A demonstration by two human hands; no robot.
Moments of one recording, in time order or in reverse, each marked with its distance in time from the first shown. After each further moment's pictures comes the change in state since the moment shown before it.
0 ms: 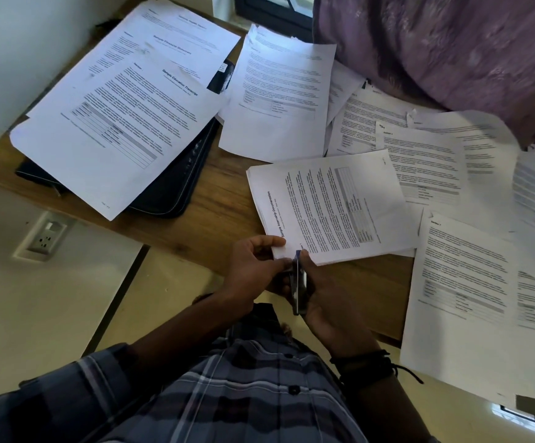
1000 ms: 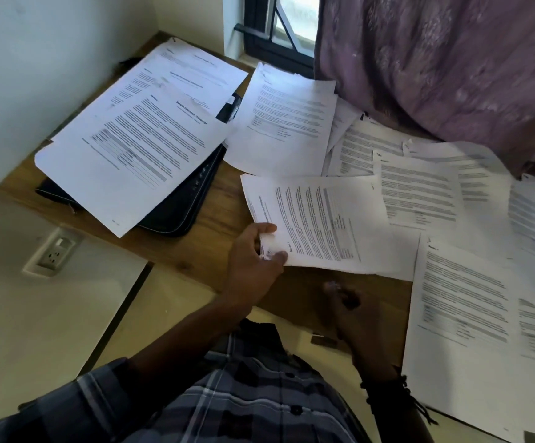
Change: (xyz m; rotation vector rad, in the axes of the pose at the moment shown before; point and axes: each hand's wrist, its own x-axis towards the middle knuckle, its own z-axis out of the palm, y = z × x) left_hand 0.003 0.026 0.003 0.266 0.159 0.288; right_hand -0.011 -0.019 -0.056 -0.794 0.323 -0.398
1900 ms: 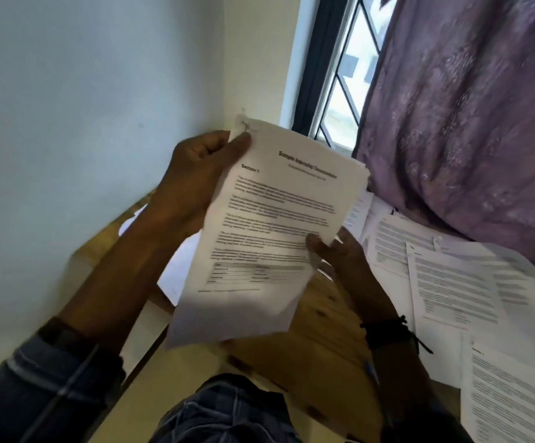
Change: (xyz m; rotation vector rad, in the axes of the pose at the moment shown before) left_hand 0.040 0.187 -0.170 -0.271 0.085 0.404; right_hand 0.079 -0.197 0.057 0.472 -0.494 -0.382
